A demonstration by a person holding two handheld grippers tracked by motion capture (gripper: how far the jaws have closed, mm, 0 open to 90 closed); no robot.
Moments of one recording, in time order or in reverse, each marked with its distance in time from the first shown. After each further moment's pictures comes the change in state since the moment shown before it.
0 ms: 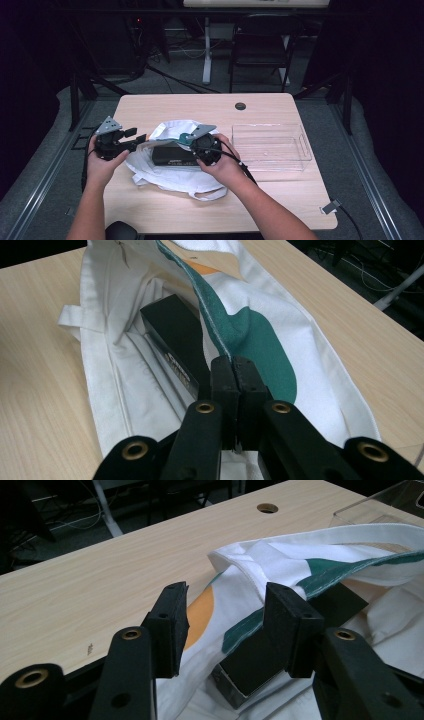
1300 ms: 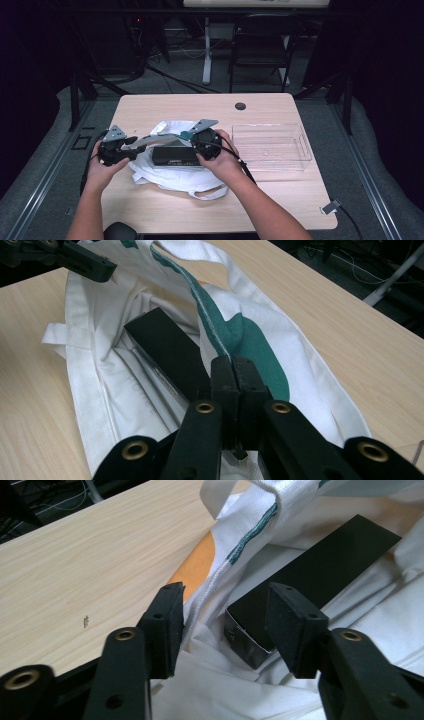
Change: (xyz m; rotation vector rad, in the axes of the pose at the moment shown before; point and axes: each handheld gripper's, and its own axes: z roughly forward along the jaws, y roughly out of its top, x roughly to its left) left arm 0.010 -0.029 0.020 0.117 -0.022 0.095; right arm -0.010 0.005 0.006 -0.016 -0.021 0.066
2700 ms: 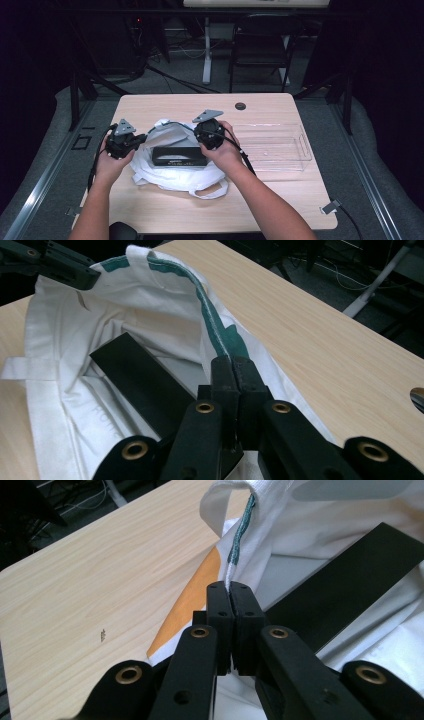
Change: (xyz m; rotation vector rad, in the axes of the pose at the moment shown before) left arm -0.010 0.027 0.011 0.054 0.080 0.039; right arm -0.025 0.008 0.011 -0.048 -0.034 0.049
